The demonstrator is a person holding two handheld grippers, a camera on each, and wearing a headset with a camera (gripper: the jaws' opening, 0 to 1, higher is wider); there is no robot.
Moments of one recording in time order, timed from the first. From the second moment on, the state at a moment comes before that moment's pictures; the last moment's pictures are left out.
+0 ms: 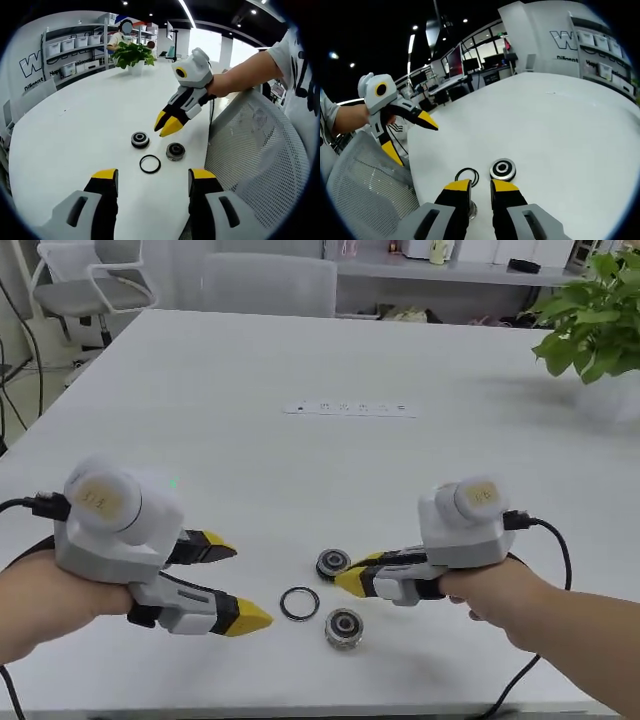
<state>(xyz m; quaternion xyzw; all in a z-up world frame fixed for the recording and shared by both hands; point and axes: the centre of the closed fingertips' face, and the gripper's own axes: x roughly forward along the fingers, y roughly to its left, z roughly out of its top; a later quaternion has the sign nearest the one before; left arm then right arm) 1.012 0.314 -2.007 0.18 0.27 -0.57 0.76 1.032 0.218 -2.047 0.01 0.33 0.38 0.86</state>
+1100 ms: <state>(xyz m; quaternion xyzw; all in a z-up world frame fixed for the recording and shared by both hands) 1.054 0.275 -2.030 0.18 0.28 -0.58 0.75 1.045 0.192 -2.068 -0.02 0.33 0.38 0.87</state>
